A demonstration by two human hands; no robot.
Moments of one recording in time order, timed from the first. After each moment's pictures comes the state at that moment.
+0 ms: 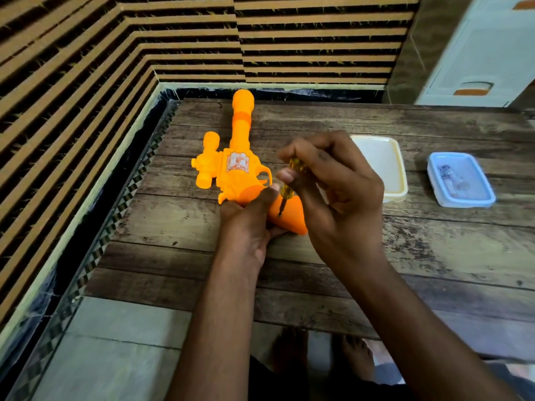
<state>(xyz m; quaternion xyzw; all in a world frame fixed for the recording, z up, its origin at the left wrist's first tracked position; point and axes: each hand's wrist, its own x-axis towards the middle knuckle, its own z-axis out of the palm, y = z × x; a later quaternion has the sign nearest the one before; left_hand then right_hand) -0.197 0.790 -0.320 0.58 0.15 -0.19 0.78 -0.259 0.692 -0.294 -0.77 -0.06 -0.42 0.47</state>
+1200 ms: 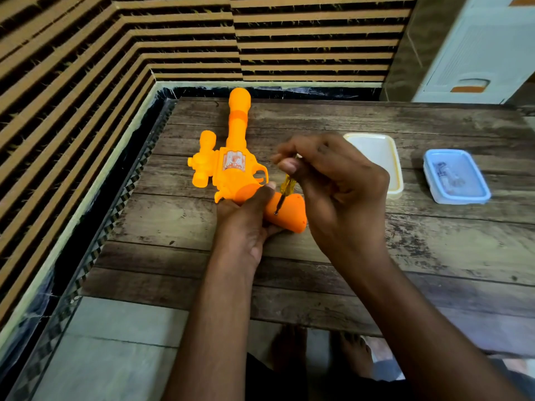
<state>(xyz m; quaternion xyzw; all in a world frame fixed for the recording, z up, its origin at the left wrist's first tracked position) -0.197 0.790 -0.319 0.57 0.14 -0.19 0.79 -0.260 0.686 -0.291 -0.77 -0.04 -0.42 0.48</state>
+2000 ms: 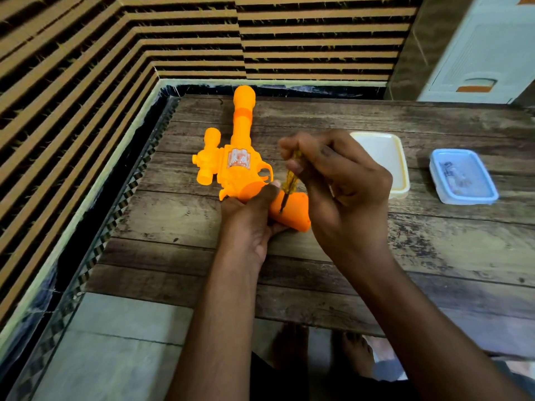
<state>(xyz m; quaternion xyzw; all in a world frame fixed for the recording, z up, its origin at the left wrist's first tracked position) -0.196 0.790 -0.322 0.57 0.15 -0.19 0.79 -0.258 0.689 -0.296 -0.77 -0.05 -0.42 0.48</state>
